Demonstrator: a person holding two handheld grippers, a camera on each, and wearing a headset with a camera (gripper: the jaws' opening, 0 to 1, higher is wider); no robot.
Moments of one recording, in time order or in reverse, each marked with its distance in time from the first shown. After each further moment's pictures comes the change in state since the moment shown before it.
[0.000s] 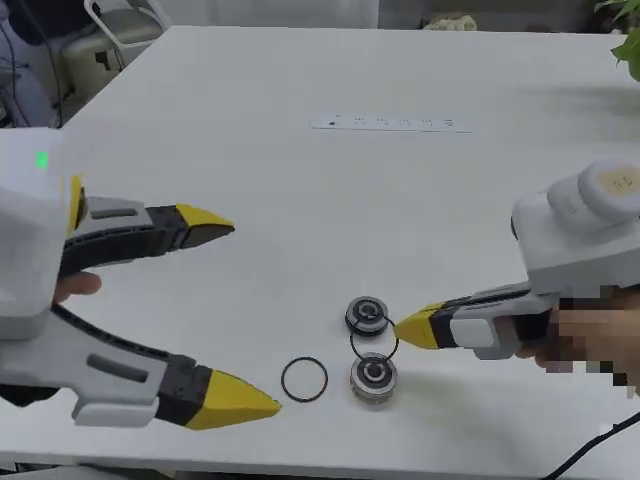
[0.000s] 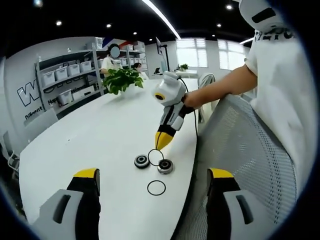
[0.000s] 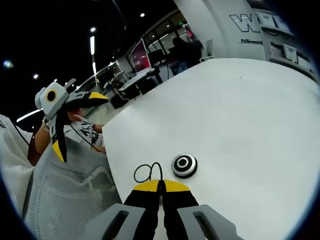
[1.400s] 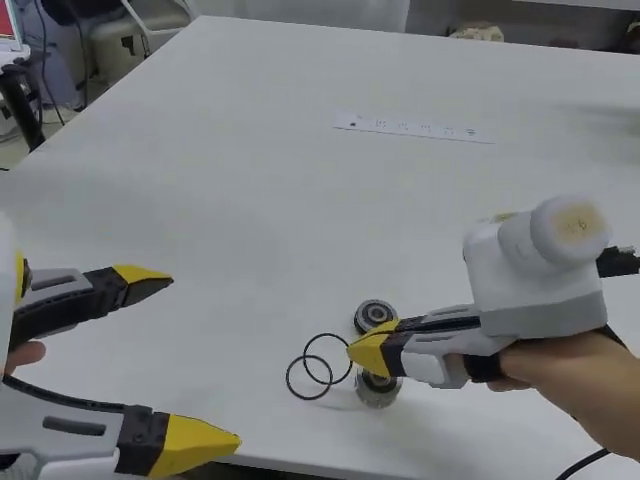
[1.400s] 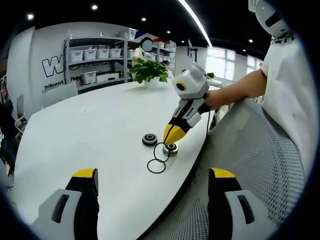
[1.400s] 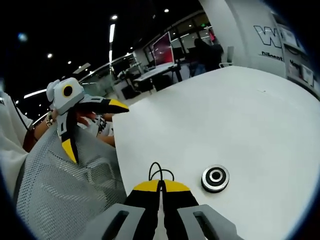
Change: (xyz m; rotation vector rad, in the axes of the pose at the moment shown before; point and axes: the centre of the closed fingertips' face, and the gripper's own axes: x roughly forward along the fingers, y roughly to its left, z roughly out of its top) left arm -0.014 -0.004 -0.052 -0.232 0.011 0.129; right arm 0.040 0.038 -0.001 -0.170 0.039 0.053
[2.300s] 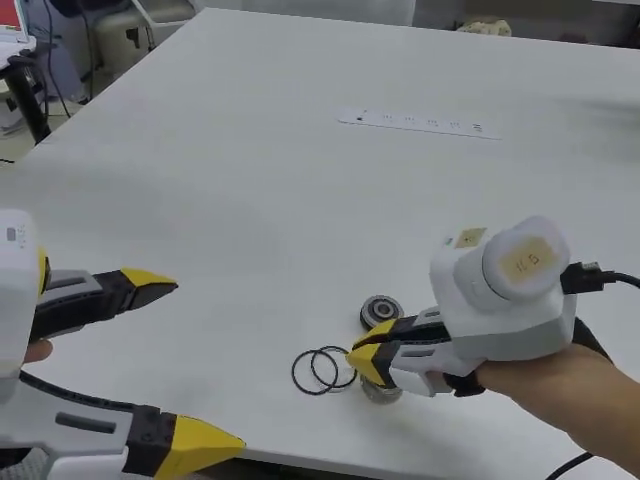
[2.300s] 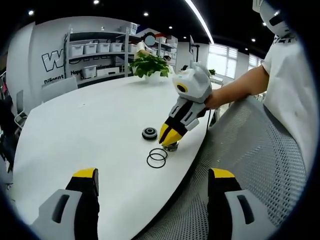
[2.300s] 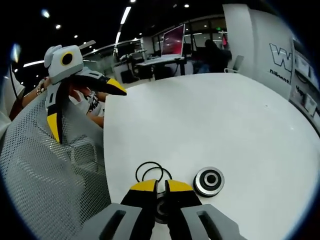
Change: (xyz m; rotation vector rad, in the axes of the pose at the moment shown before) left arm 0.001 0.000 -0.009 -0.013 0.042 0.002; right arm 0.013 -0.016 -0.014 -0.188 0.082 -0.102
